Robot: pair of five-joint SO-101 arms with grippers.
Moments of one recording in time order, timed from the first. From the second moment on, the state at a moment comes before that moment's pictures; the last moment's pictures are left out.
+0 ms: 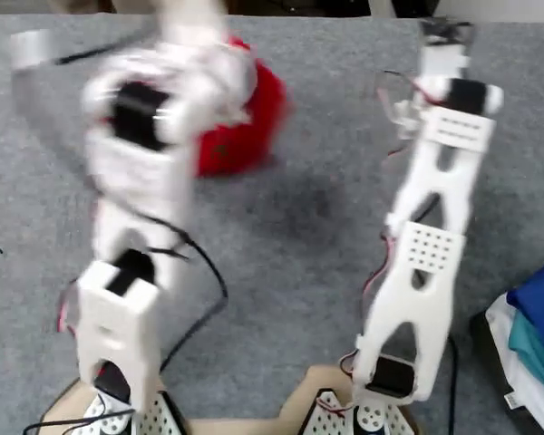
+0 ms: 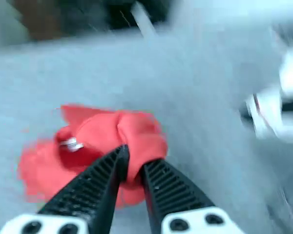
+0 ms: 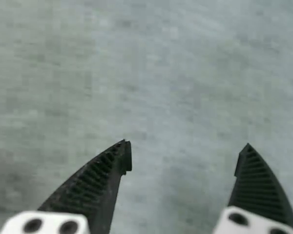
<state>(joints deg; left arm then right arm) 25.2 24.2 -75.9 99.3 -1.1 15.4 66.1 -93.1 101.3 9.5</state>
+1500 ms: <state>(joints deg) -24.1 46.0 -50.1 92.7 3.6 -32.1 29.7 -49.3 98.8 -1.3</state>
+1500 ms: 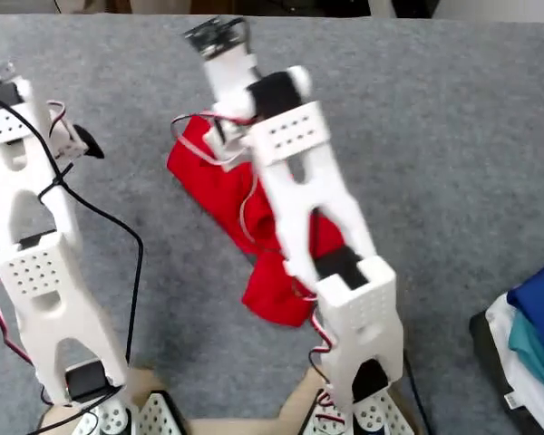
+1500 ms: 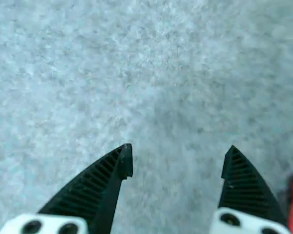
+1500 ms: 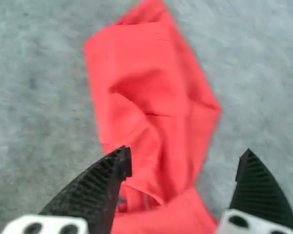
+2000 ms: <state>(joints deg) -25.1 54.9 -51.7 85.7 7.4 -35.5 47.3 -49.1 89.3 -5.1</state>
